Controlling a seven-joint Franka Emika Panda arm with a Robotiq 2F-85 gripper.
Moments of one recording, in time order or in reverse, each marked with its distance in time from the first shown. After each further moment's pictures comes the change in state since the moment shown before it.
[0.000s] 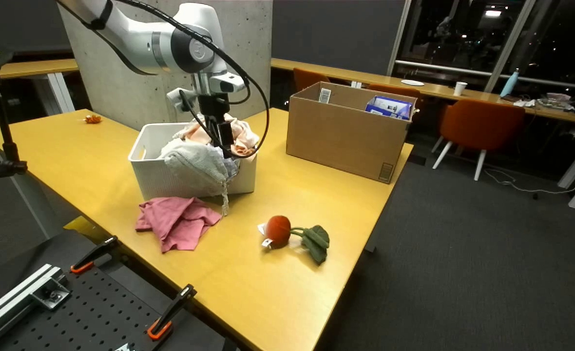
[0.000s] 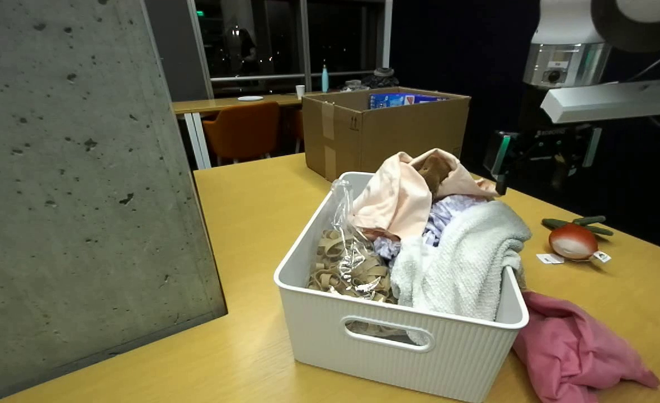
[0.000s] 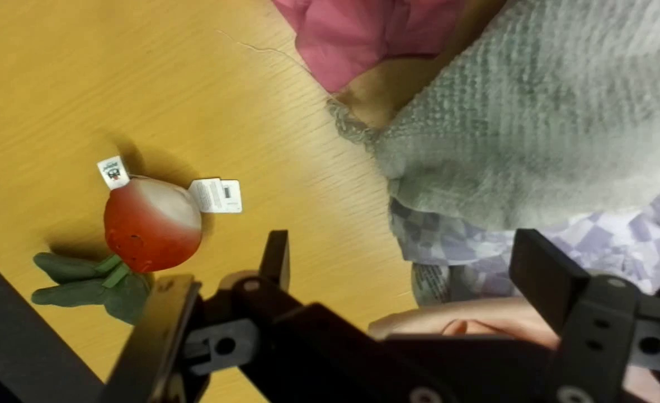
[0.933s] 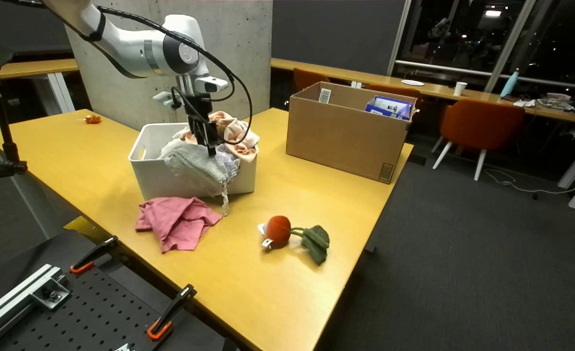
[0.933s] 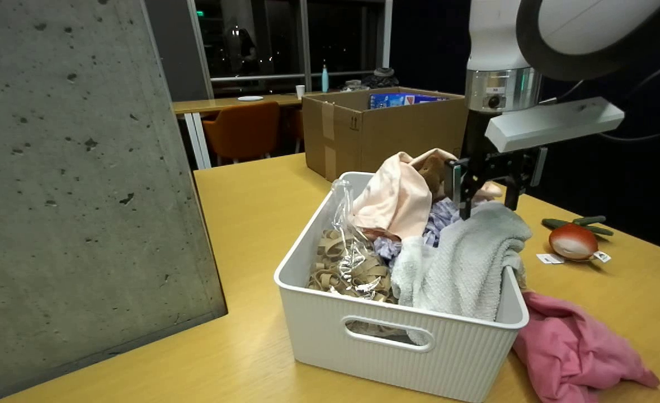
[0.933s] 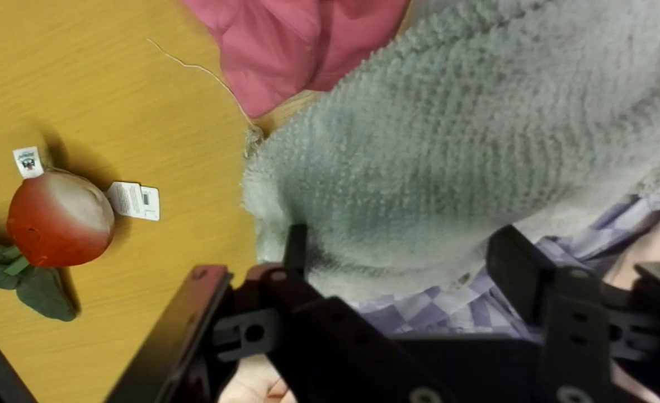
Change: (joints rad) arm 0.123 0.142 0.000 0.179 -0.031 -0.112 -0.003
